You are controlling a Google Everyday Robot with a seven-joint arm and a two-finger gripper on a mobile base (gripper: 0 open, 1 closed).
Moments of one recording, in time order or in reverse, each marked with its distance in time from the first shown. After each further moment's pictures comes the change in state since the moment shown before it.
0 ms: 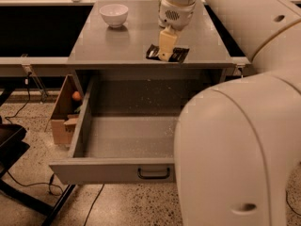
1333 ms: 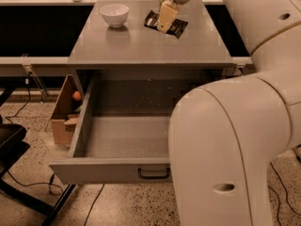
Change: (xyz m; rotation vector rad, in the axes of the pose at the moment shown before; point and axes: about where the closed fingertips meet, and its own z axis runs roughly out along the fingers) arm -0.036 -0.060 -0.054 0.184 -0.212 0.018
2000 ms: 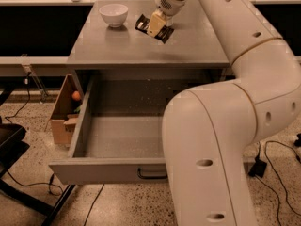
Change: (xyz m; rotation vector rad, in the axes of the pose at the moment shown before) arm -0.032 -0.027 0.068 0.015 -0.136 0.018
